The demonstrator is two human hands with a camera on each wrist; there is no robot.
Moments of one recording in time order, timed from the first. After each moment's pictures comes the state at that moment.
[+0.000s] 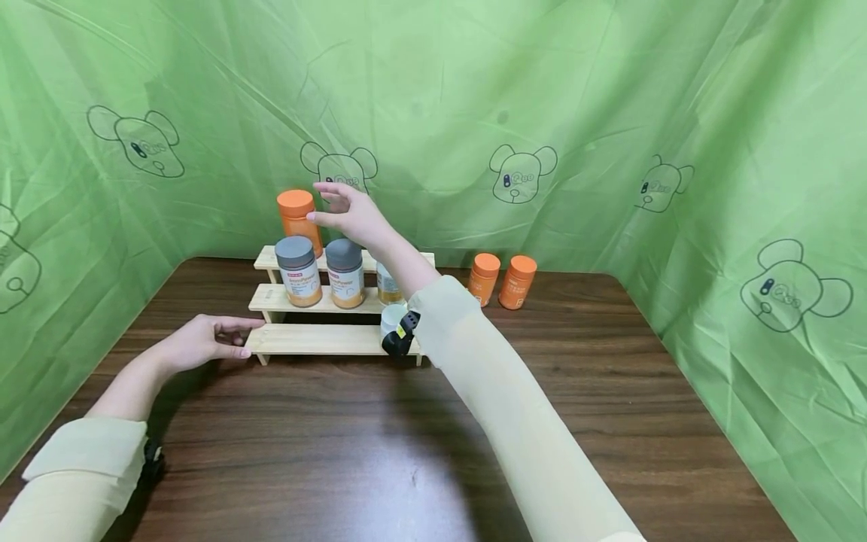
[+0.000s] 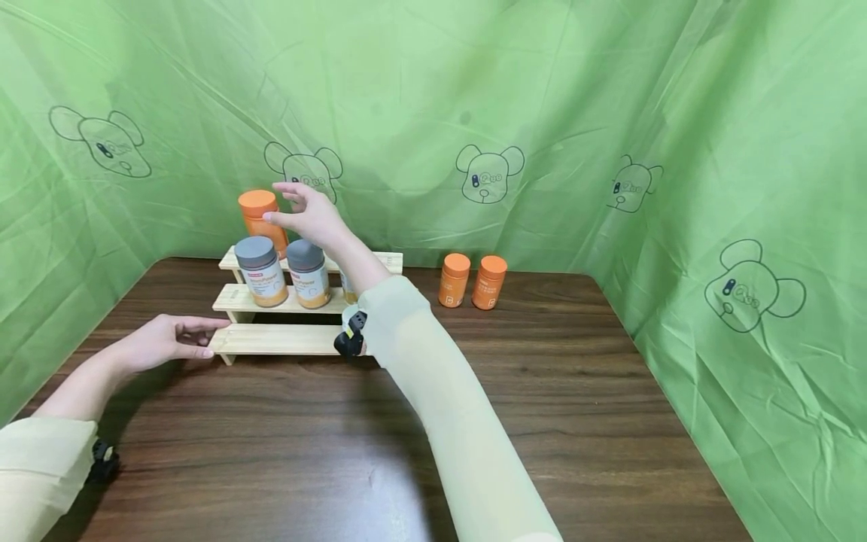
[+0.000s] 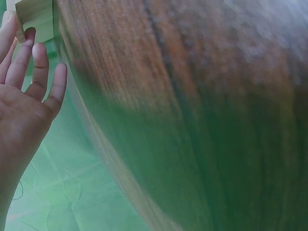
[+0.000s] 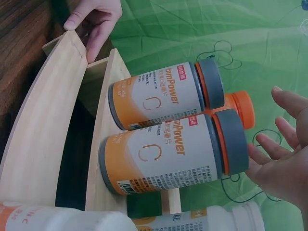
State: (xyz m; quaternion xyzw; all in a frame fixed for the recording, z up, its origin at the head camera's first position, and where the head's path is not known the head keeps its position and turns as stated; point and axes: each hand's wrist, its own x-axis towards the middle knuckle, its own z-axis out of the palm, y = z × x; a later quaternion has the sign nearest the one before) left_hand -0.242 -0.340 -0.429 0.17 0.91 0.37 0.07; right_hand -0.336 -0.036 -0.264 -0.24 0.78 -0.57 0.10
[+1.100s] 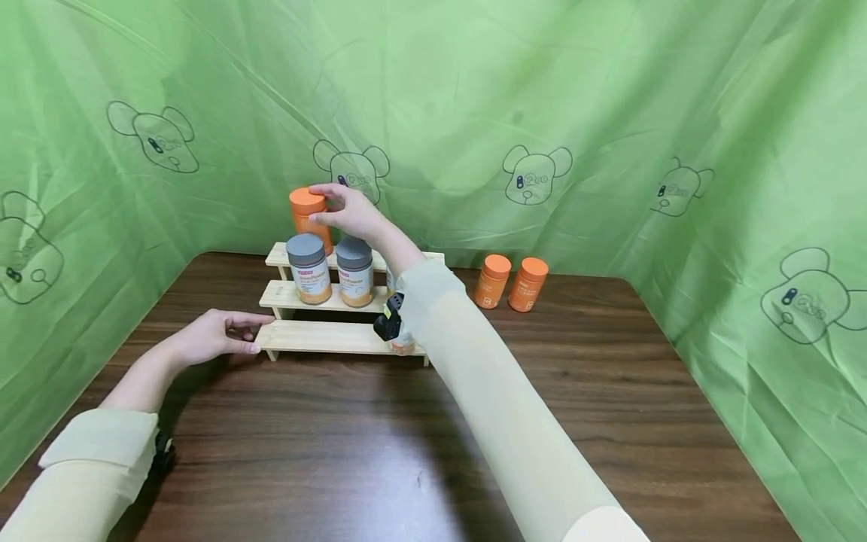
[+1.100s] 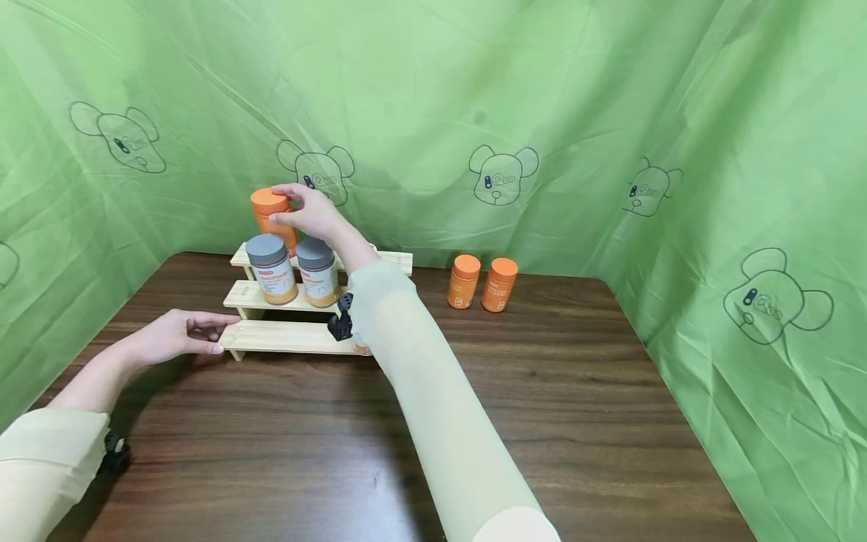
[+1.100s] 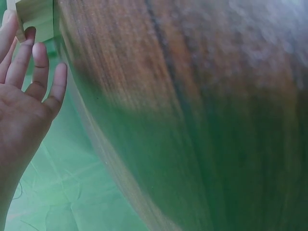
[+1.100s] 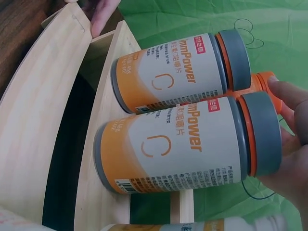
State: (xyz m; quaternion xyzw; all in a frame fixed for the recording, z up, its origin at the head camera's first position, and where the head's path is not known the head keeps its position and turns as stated) left_hand -0.237 -0.335 -0.427 0.16 0.91 0.37 0.08; right_hand -0.360 -0.056 -0.275 -0.29 0.79 -0.52 0.13
